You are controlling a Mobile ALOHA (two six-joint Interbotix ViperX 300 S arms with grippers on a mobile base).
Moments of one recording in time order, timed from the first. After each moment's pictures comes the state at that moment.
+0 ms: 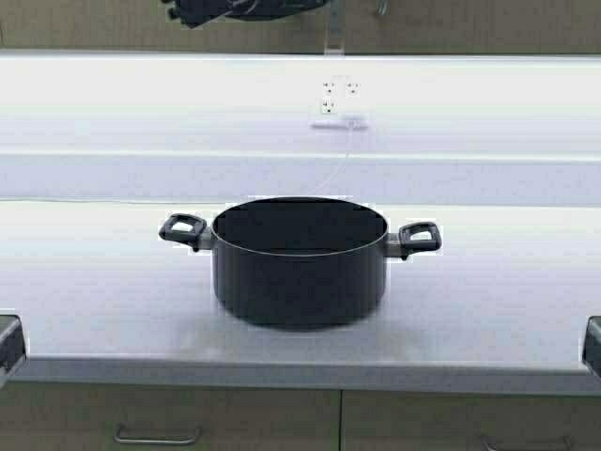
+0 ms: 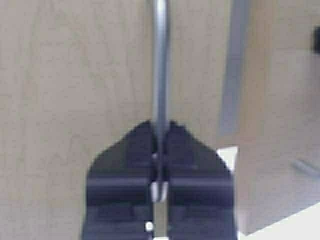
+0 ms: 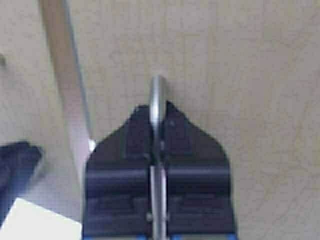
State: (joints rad) left arm -0.73 0.08 0.61 -0.48 -0.84 0.33; right arm 0.64 -0.20 0.61 0.93 -0.50 -0.84
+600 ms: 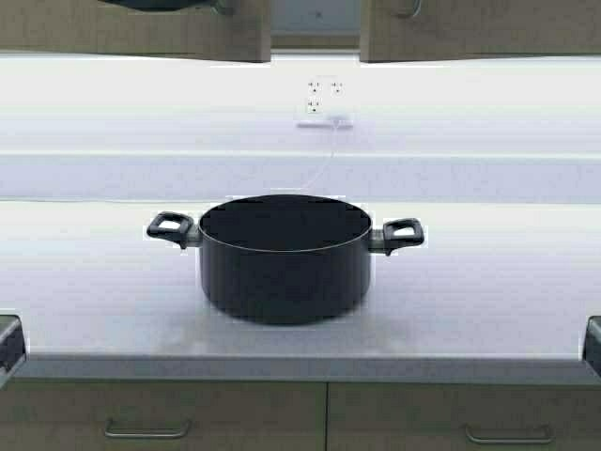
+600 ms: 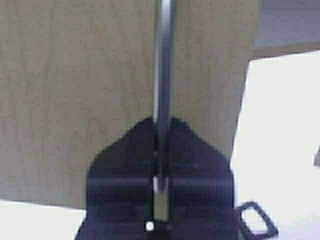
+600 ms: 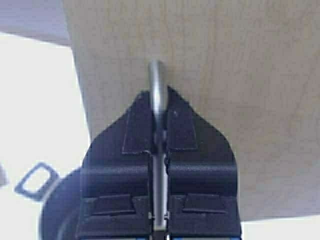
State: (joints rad) left arm -0.71 -0.39 1.02 -0.48 -0.65 0.36; right arm 0.60 -0.52 0.87 0.85 -0.24 -0.84
